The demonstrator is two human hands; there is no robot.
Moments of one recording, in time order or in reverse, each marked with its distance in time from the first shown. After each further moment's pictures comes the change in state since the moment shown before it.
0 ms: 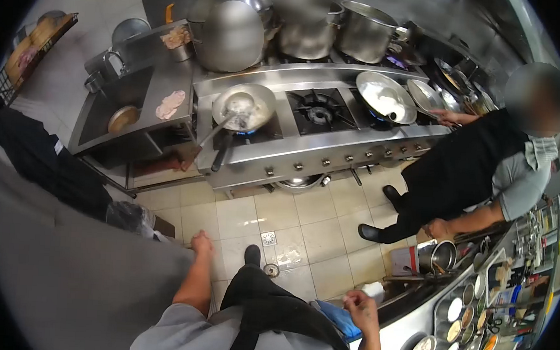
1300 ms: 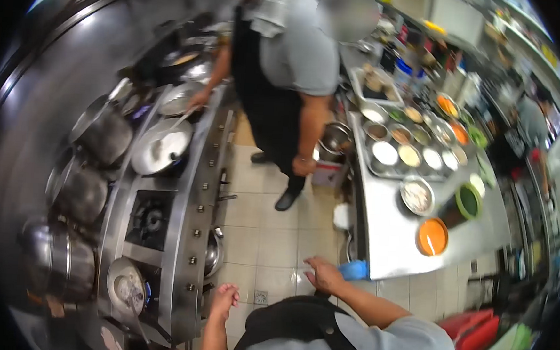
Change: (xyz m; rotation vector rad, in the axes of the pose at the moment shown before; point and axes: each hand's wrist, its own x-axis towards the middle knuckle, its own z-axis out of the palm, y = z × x) left_hand -0.230 0.075 0.264 1.098 -1.500 0.035; right_hand 0.013 0.027 0.050 -0.142 0.679 0.045
